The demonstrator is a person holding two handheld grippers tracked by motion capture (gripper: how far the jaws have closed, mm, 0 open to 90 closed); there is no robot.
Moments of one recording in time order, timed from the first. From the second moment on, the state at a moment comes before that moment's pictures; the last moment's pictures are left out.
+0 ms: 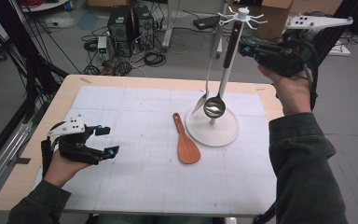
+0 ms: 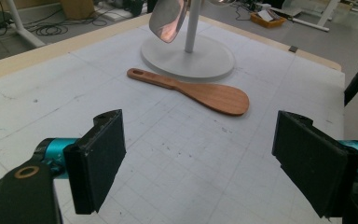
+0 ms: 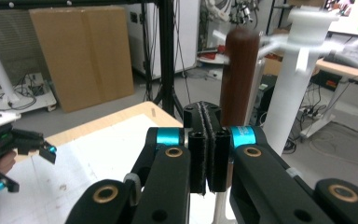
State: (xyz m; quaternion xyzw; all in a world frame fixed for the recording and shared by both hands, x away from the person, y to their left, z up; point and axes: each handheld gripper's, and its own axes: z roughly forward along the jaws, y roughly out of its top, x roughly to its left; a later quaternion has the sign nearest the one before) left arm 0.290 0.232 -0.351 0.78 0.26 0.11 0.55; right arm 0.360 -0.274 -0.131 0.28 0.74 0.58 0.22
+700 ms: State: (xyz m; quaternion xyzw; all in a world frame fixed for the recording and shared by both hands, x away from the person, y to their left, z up) left arm 0.290 0.233 -0.350 0.78 0.26 0.11 0.55; right arm 0.373 -0.261 -0.116 0.30 0.73 0.56 0.25
